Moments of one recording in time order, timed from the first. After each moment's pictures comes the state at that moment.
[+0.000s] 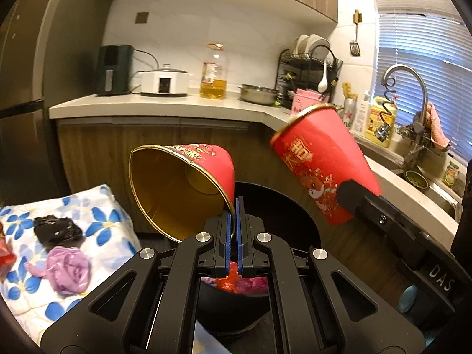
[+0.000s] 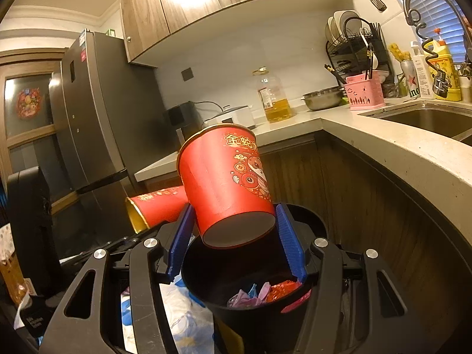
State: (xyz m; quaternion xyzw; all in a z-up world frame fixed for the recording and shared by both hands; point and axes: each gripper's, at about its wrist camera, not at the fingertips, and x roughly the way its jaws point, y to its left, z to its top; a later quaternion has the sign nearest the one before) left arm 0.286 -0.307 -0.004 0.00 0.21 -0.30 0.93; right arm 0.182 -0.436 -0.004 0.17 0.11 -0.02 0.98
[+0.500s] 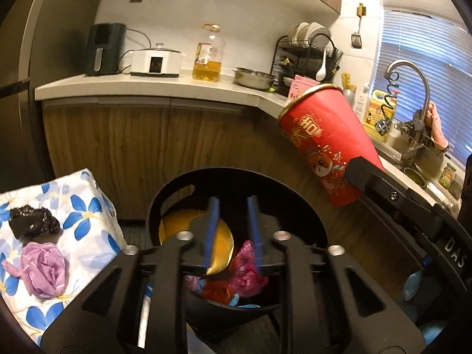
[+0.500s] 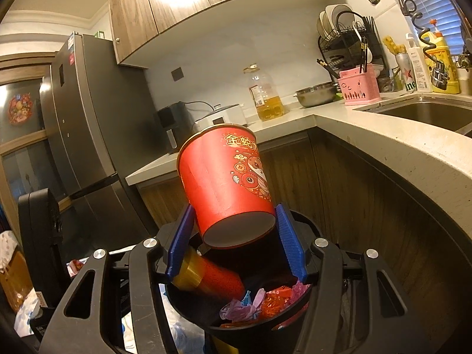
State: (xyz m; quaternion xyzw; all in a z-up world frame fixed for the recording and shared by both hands) left arm 0.321 -0.315 -0.028 -0.02 0.25 -0.32 0.91; right arm 0.205 -0.451 -0.012 0.19 0.11 -0.03 0.98
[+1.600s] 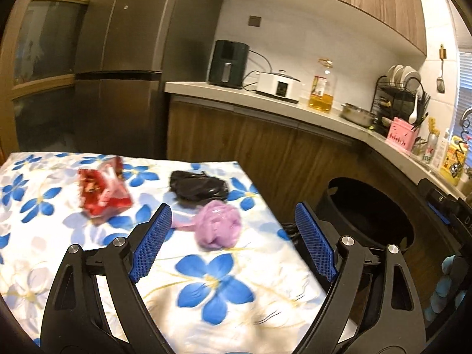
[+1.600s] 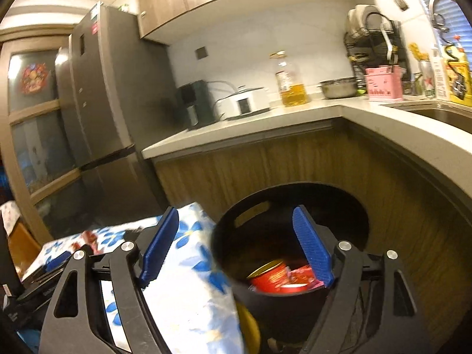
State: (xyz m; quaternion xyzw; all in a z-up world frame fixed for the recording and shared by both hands) left arm 0.254 -0.124 -0.033 -0.07 0.22 -0.07 0.97; right arm 0.201 -0.372 -0.013 0.14 0.15 0.01 0.98
